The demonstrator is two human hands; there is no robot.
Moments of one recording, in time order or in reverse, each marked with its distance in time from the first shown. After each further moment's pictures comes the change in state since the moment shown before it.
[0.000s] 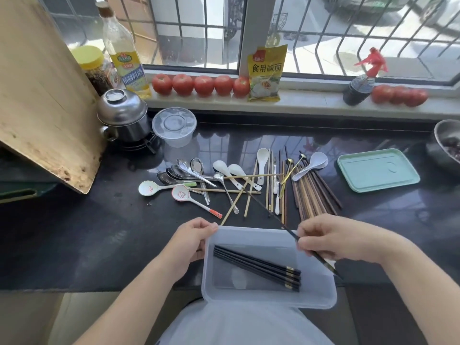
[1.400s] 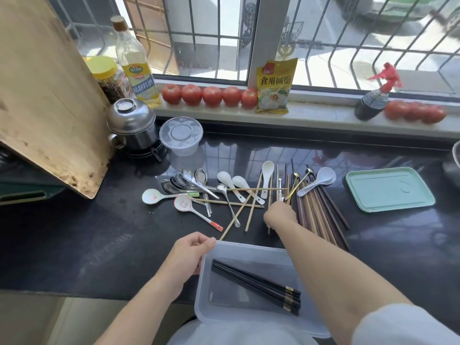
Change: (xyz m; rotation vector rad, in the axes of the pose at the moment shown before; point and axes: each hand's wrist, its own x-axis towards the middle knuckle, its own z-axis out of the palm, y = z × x) left_hand -0.008 0.002 0.013 0.065 0.151 0.046; right_hand 0.216 0.012 0.005 -0.182 0.574 0.541
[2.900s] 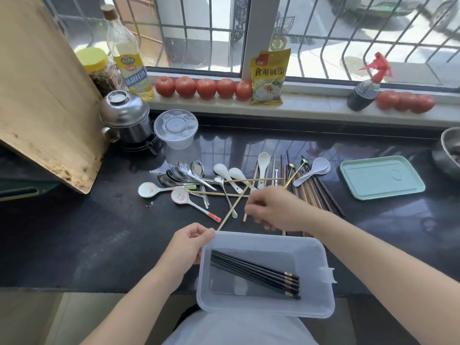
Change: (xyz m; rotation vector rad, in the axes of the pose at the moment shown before) left_hand -0.003 -0.005 -0.002 -0.029 -0.047 0.053; right_hand -0.122 0.011 -0.084 0.160 -0.266 -0.758
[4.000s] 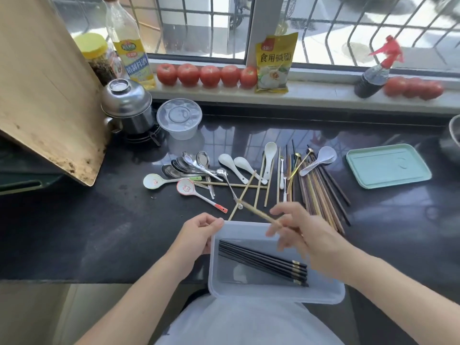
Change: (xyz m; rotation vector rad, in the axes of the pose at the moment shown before) left_hand 0.006 -0.002 -0.006 -0.026 -0.063 -0.011; right_hand -0.073 0.030 0.045 0.008 0.186 -0.178
